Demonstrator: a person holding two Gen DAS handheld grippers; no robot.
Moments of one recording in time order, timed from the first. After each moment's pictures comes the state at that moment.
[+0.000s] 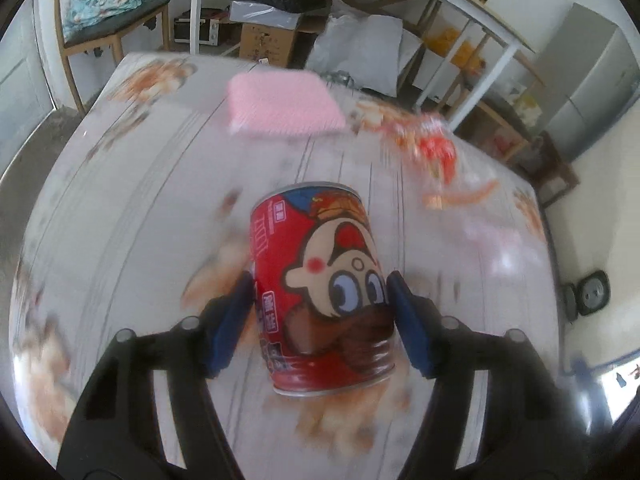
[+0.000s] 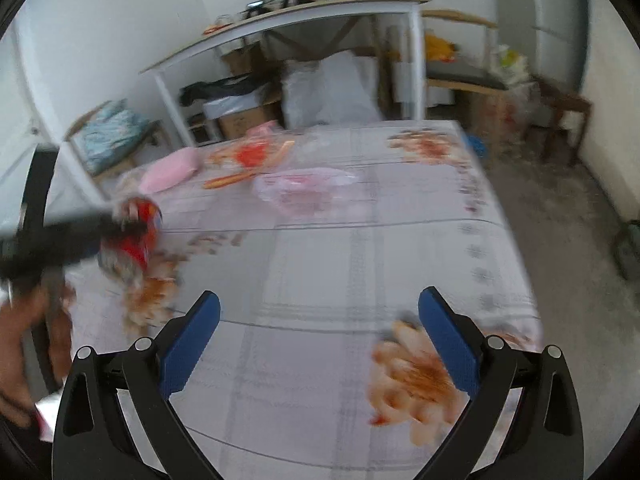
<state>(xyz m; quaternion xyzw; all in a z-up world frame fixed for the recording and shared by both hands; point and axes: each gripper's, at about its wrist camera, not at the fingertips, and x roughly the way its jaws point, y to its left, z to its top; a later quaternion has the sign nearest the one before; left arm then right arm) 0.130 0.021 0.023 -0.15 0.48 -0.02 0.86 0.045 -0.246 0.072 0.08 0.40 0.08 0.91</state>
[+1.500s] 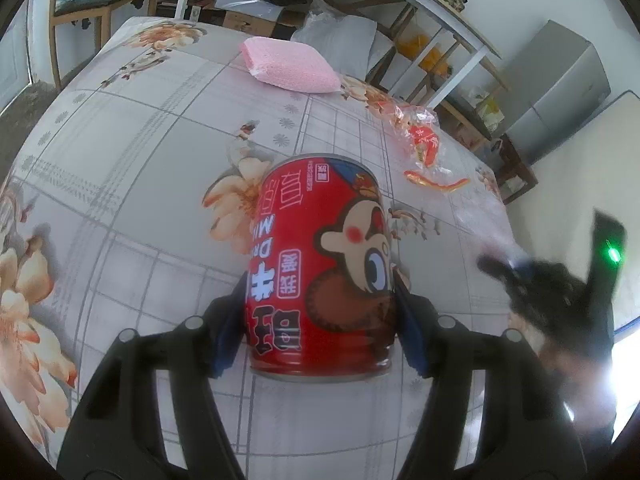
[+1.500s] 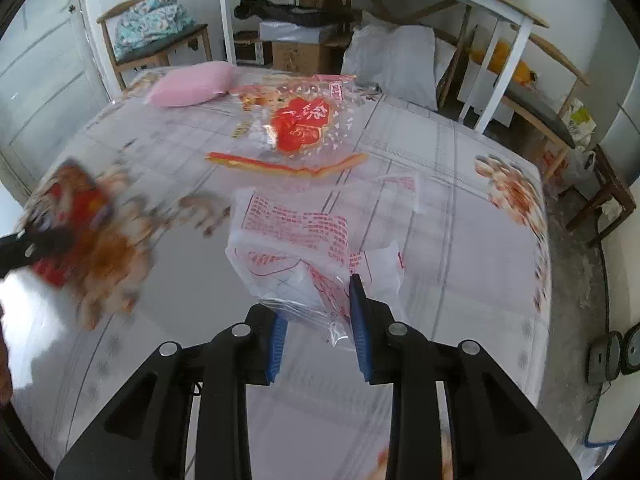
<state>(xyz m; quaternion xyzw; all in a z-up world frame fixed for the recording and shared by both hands) 0.083 0.042 0.002 -0.21 0.46 -0.08 0.86 0.106 -0.191 0.053 -0.11 0.46 0.14 0.87</state>
